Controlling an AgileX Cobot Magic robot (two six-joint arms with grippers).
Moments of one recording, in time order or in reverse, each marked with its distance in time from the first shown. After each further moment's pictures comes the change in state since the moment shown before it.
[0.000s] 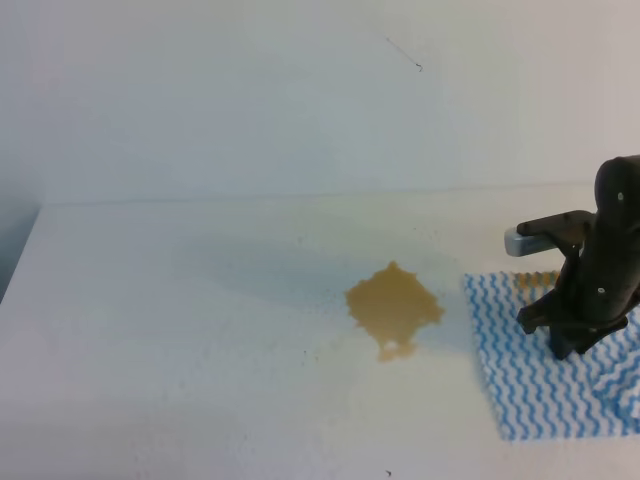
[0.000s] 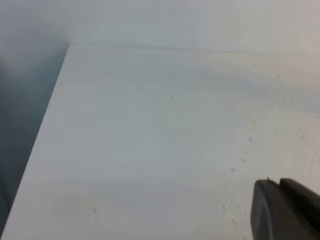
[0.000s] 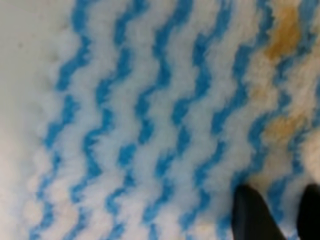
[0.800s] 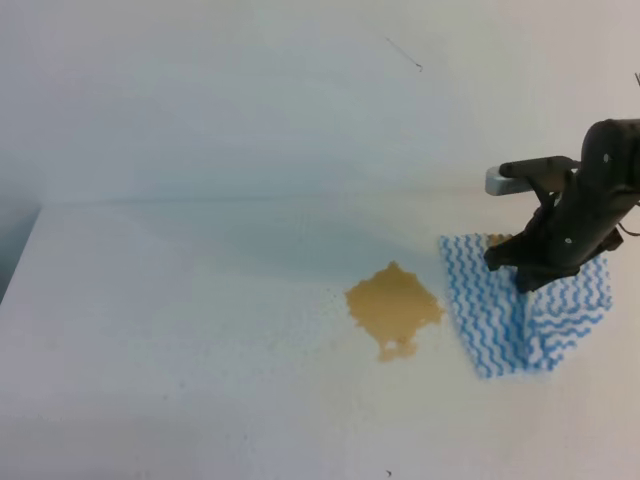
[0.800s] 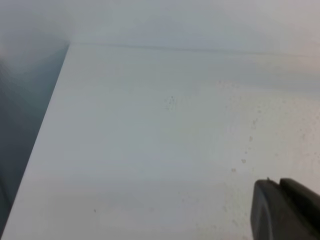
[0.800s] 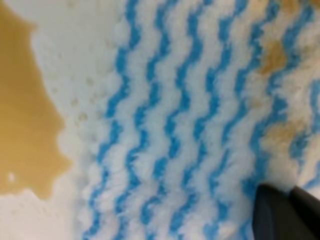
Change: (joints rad) left arm 0.000 0.005 -0.003 0.000 0.000 -0.002; right arm 0.013 0.079 -0.169 0.073 -0.088 -0.003
